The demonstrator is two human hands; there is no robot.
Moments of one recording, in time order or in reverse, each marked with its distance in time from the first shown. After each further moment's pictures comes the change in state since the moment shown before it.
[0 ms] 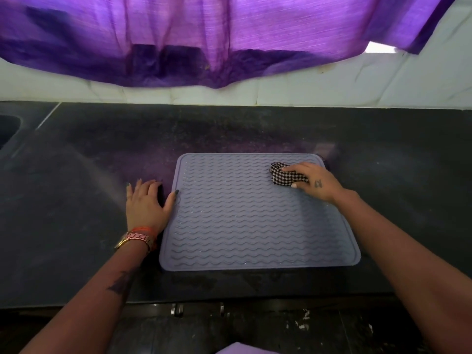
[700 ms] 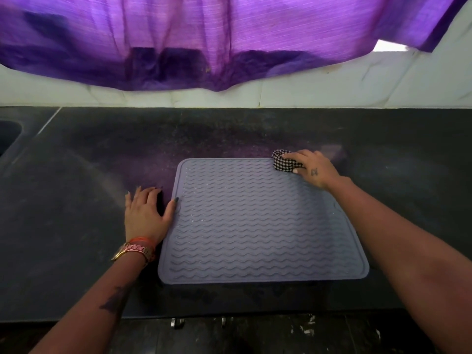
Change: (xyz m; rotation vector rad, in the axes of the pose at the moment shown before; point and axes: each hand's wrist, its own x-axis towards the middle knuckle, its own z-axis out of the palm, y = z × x) left_hand 0.001 -0.001 0.001 0.017 0.000 0.002; right_hand 0.053 0.016 -0.004 -0.209 0.006 0.101
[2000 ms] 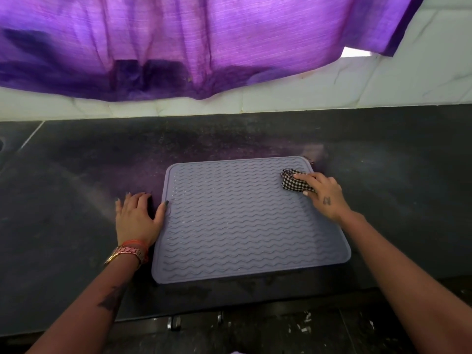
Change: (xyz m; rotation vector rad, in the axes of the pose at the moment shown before) left_hand -0.001 0.002 -0.001 -0.017 -0.012 -0.008; right_hand -0.100 0.010 0.023 0.173 0.221 0.195
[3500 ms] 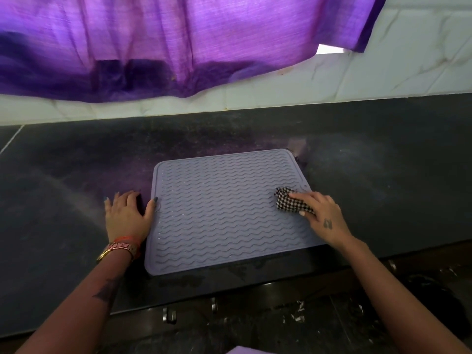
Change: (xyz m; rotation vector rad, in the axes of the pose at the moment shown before) left_hand -0.002 0.000 -0.001 0.006 0.001 0.021; right_hand -0.098 -0.018 -0.010 0.071 0.059 0.022
